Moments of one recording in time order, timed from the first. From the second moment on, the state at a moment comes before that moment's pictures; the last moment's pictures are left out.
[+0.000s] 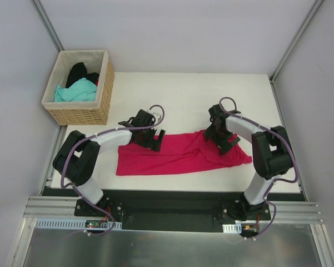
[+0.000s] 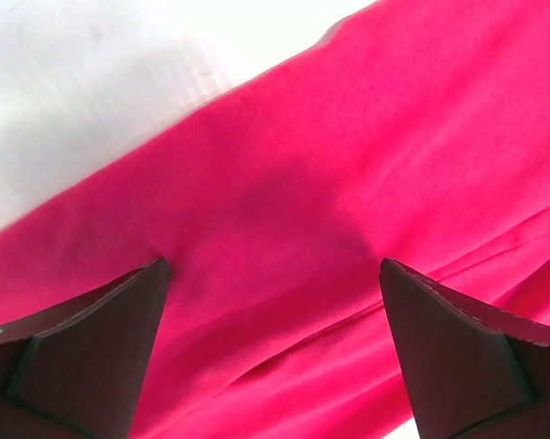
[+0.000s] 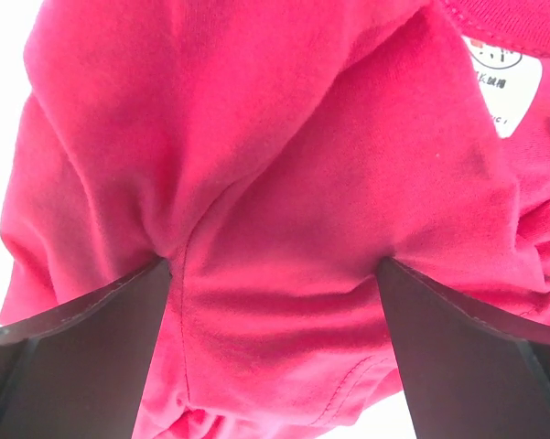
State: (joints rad) left arm -0.55 1.66 0.94 -0.35 0.14 -0.14; right arm 0.36 1.73 1.07 -0.78 0.21 1.19
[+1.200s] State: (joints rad) left arm -1.01 1.80 1.15 -0.74 -0.19 -1.23; right arm 0.36 2.53 2.25 -0.61 -0.13 0.77
